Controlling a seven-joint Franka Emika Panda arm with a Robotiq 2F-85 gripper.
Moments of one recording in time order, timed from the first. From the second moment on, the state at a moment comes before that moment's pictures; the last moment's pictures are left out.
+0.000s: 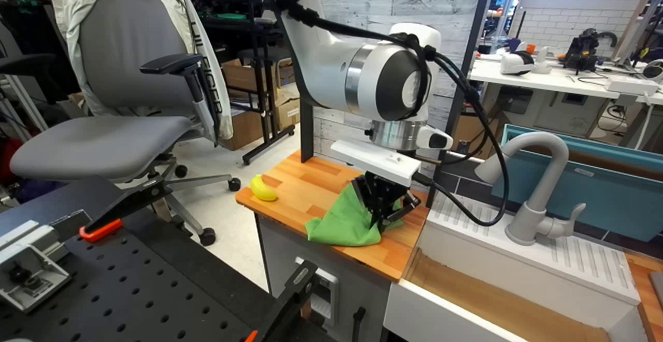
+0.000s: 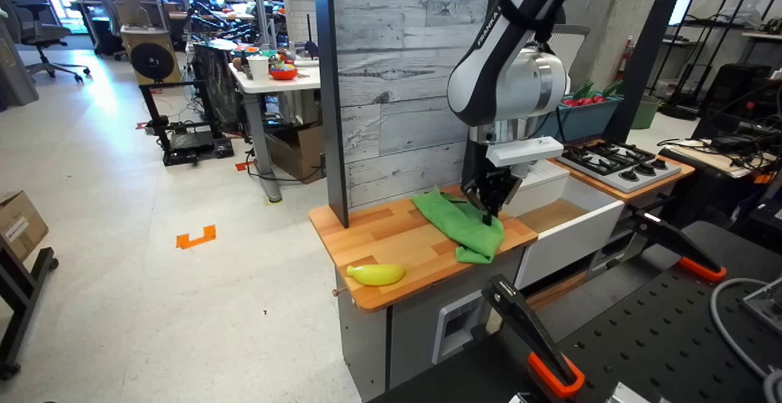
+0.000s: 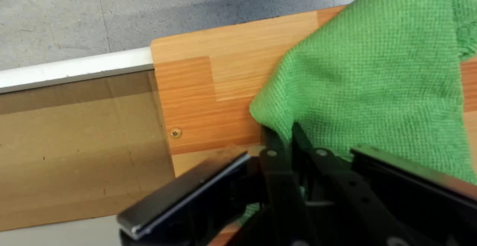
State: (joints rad) arm -0.07 1.07 -0.08 -1.56 0.01 2.44 -0.03
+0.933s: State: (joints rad) arm -0.07 0.90 -0.04 -1.66 0.01 2.48 -0.03
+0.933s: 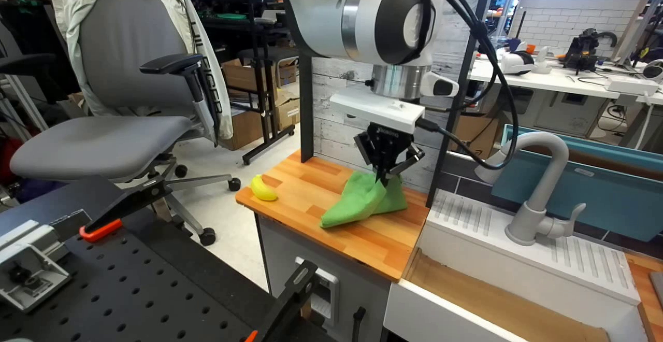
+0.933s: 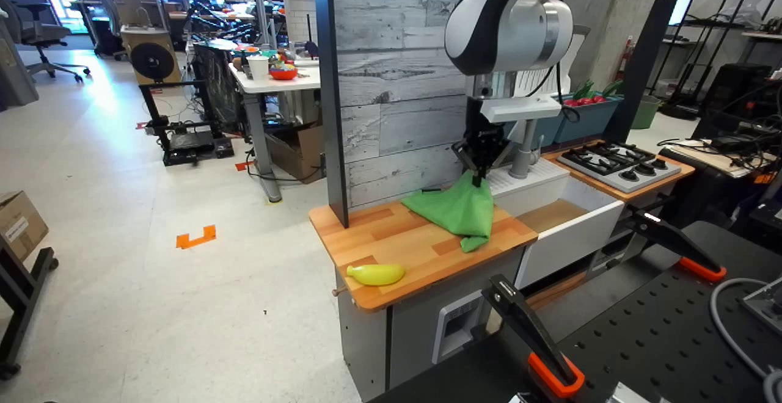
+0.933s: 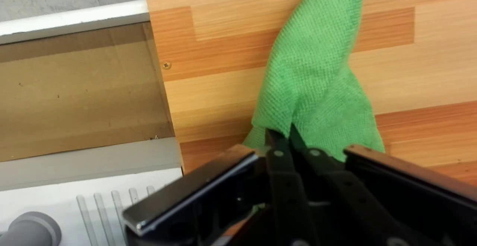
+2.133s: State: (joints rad) arm 0.08 0.90 -0.01 -1.57 0.01 2.38 0.10
